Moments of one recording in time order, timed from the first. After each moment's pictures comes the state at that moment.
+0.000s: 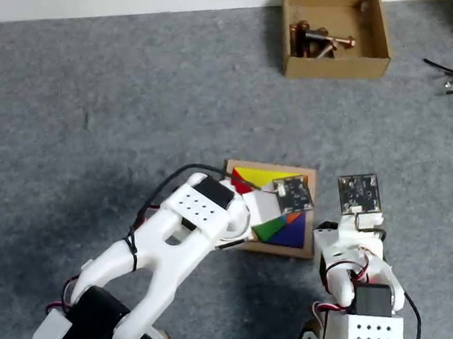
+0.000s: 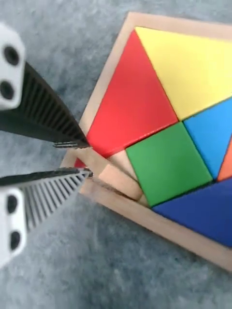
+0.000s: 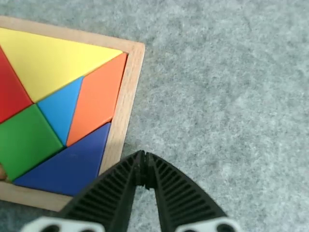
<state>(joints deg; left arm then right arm) 34.2 -7.1 36.3 59.3 -33.9 3.6 -104.5 95.7 64.0 9.5</state>
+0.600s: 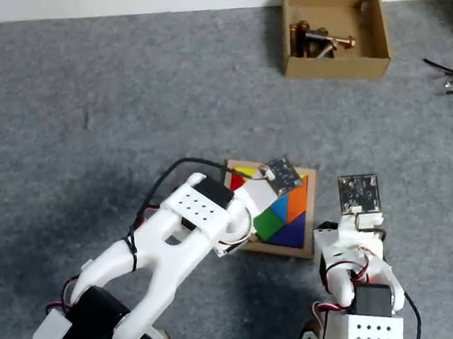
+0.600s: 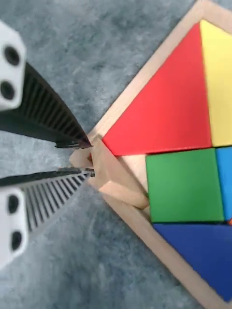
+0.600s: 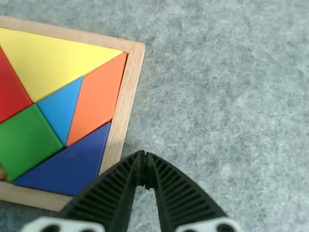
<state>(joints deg) 34.2 -7.1 36.3 62.4 -15.1 3.6 -104.5 95.7 64.0 9.5</state>
